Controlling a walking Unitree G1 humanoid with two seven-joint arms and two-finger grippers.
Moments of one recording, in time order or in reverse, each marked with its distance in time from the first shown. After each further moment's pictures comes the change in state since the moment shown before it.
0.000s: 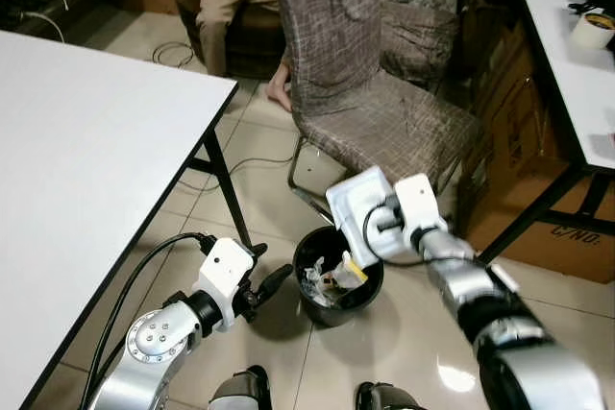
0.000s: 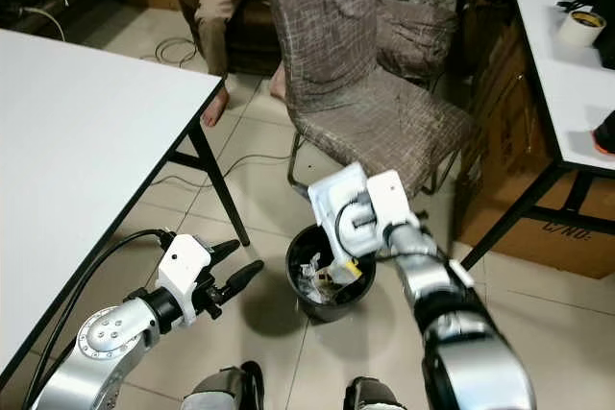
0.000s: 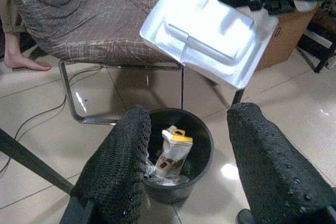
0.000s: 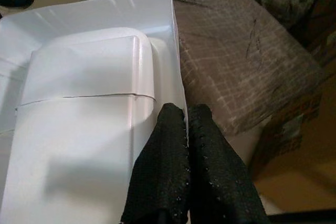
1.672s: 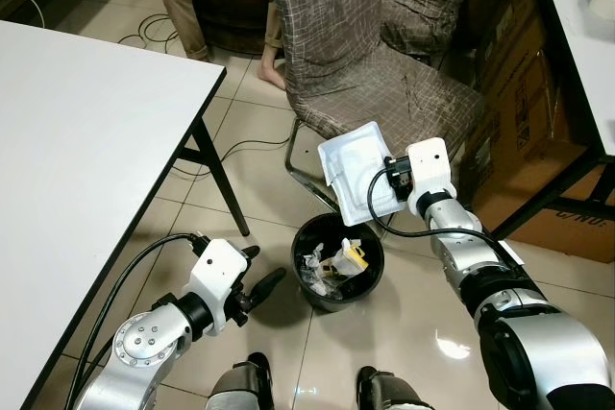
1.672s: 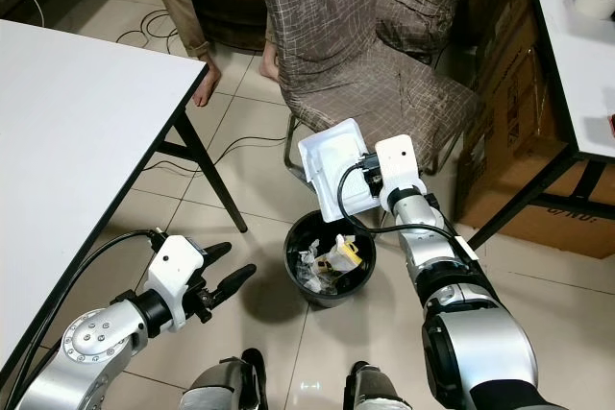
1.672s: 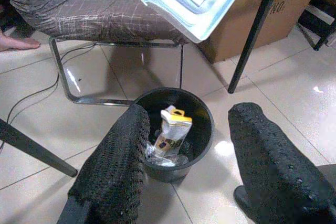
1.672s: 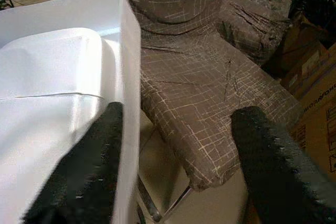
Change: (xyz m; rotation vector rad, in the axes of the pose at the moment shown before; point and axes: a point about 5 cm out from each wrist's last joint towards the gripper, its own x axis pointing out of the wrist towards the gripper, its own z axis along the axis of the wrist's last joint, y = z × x) left arm -0.011 0.002 0.003 0.021 0.042 0.007; right arm 0.006 -0.016 0.042 0.042 -0.234 -0.076
